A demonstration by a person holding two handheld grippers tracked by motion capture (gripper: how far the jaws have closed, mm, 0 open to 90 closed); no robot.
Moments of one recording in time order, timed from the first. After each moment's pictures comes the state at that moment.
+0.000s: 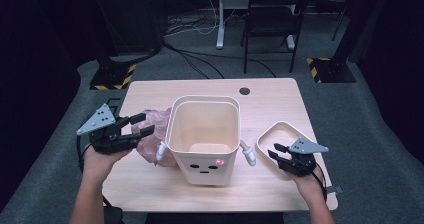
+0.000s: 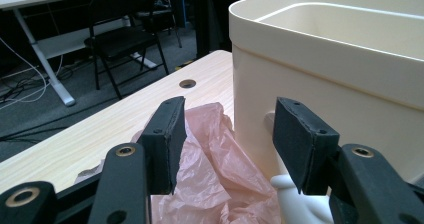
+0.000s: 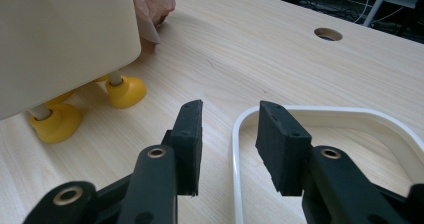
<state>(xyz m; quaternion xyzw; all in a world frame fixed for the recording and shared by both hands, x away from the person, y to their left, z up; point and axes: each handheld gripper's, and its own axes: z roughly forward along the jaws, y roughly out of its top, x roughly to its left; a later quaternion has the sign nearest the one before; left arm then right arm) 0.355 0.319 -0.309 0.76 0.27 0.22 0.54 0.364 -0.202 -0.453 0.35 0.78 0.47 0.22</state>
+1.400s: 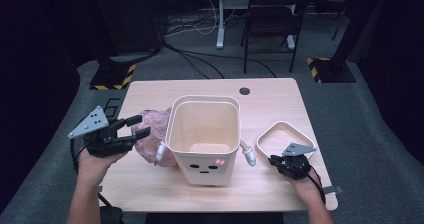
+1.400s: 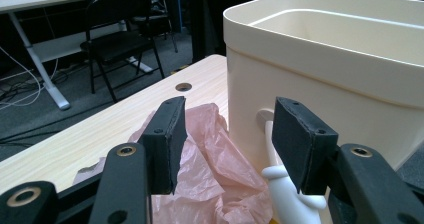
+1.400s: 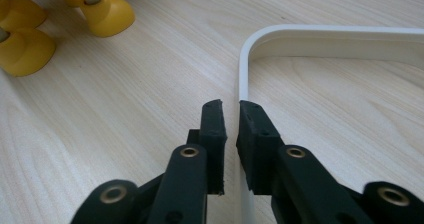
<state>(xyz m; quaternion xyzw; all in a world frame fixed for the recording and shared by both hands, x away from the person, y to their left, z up) 0.348 0.327 -0.308 0.76 0.27 0.21 0.56 0.377 -0.203 -0.493 0.36 0.83 0.40 0.17</state>
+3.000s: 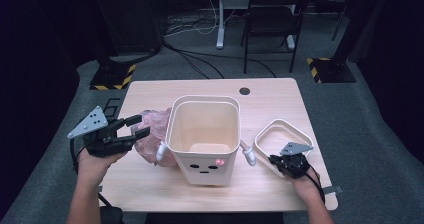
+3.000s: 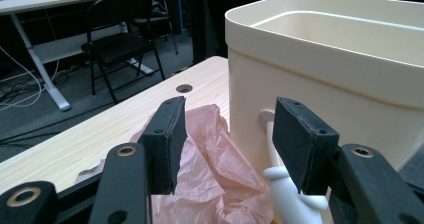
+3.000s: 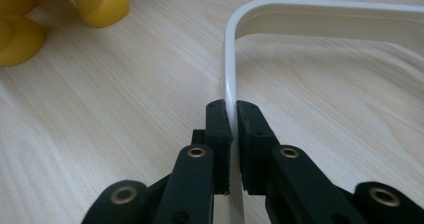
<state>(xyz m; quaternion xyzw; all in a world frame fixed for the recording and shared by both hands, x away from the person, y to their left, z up) 0.348 0.329 -0.309 0.76 0.27 0.21 0.56 0.381 -0.199 -0.492 0.35 0.84 0.38 0.18</state>
